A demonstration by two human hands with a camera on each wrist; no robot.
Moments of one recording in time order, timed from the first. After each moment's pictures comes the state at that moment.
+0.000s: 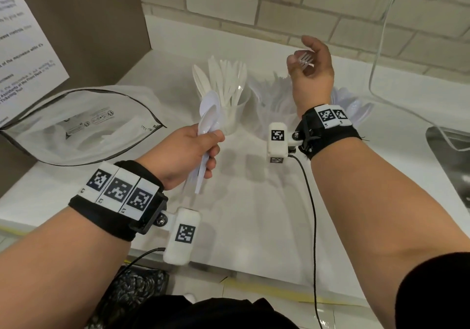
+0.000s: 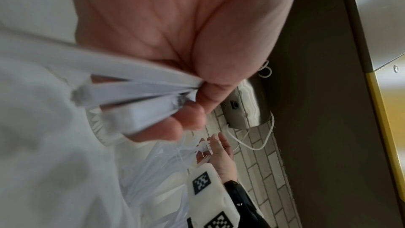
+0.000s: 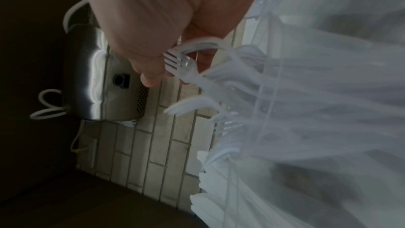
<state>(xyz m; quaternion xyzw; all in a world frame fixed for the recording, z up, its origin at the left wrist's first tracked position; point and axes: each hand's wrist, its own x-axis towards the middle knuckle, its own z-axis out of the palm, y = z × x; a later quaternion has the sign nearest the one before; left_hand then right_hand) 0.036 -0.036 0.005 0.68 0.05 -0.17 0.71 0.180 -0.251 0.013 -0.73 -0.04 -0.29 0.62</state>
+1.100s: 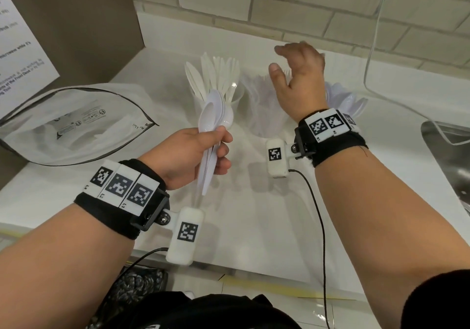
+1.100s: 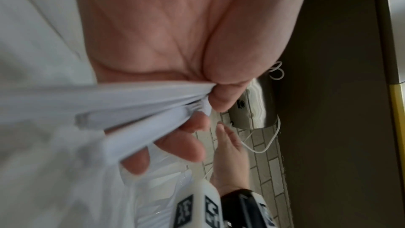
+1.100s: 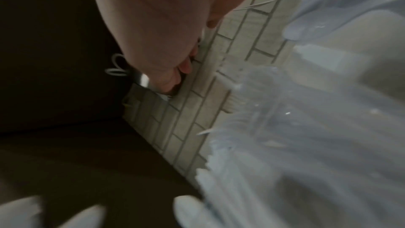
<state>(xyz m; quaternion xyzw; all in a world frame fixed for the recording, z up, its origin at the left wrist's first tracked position) 0.040 -0.045 -0.004 0.60 0.02 -0.24 0.76 0.162 -0.260 0.010 -0.89 -0.14 -0.34 0.27</state>
